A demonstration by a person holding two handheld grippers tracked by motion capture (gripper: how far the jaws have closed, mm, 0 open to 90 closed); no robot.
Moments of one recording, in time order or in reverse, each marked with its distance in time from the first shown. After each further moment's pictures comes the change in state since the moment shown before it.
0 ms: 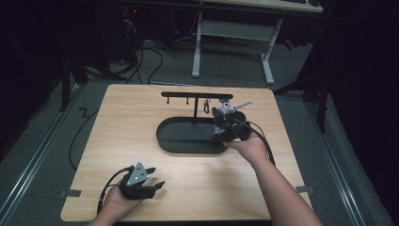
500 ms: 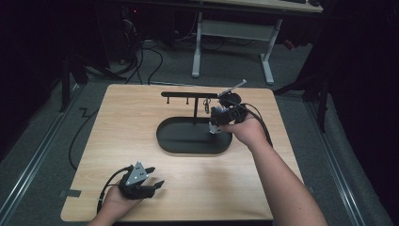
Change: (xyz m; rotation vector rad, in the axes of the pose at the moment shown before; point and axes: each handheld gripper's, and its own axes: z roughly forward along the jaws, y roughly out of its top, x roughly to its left) left arm 0.002 0.000 -0.001 -0.005 0.008 -0.004; right arm 0.010 0.058 -0.026 0.026 -0.013 -0.031
